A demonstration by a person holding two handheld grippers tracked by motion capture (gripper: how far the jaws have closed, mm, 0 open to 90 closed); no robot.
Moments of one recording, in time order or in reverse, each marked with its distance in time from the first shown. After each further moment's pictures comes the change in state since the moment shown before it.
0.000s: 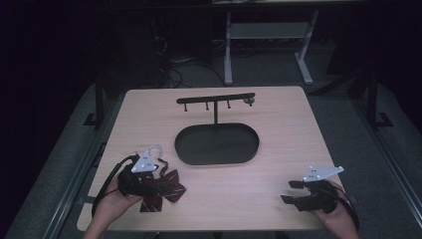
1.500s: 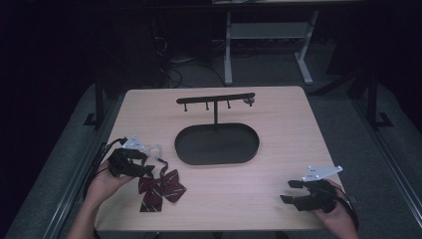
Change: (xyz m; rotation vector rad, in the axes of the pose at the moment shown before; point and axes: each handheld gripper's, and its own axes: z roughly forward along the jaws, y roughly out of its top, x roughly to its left) left arm 0.071 -0.012 0.012 0.082 0.025 -0.128; right arm 0.001 0.002 0.001 0.002 0.003 -0.001
